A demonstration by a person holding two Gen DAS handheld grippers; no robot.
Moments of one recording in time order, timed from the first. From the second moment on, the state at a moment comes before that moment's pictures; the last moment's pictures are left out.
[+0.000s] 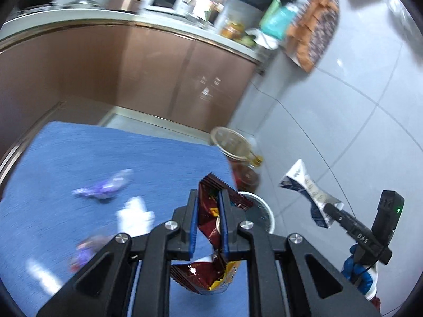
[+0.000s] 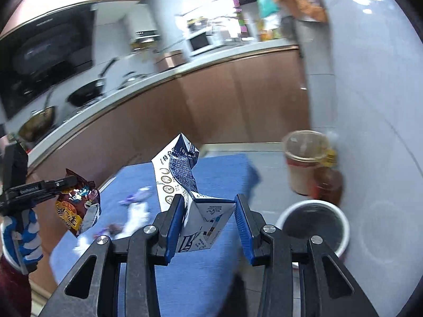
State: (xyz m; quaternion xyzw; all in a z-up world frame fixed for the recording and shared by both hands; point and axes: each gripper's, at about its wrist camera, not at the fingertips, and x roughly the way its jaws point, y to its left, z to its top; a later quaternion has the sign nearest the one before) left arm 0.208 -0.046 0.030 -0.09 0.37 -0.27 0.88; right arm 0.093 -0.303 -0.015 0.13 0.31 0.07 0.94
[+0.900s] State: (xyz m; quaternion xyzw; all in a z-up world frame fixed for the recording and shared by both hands) left arm 0.355 -0.386 -0.156 0.00 0.51 -0.34 0.79; right arm 0.189 -0.464 -0.195 0.13 0.43 -0.19 0.87
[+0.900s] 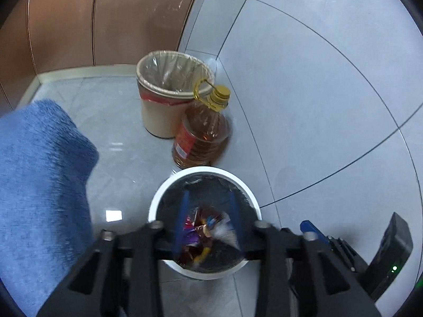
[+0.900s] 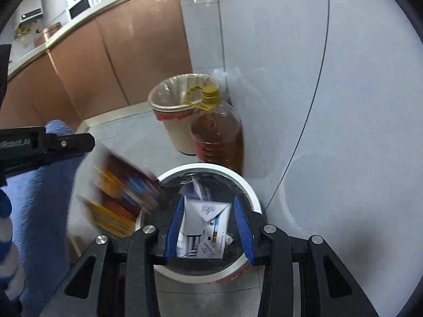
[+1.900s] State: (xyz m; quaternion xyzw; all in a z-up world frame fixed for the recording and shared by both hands) left arm 0.218 -0.137 0.022 0.00 0.37 -0.30 0.88; right arm 0.111 -0.311 -0.020 0.10 0.31 -0.02 0.94
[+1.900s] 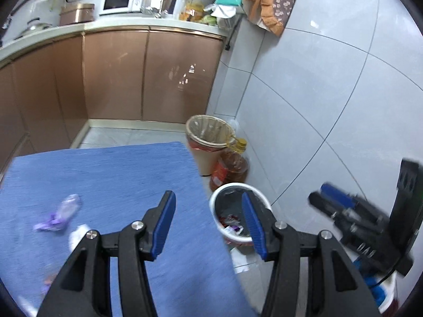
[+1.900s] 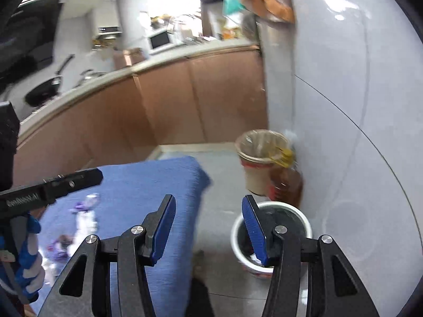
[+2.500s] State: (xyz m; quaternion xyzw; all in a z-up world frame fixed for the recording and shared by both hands) left arm 0.172 0.074 0.023 -0.01 0.39 -0.23 0.89; right arm 0.098 -0.189 0.033 0.06 0.29 0.14 0.95
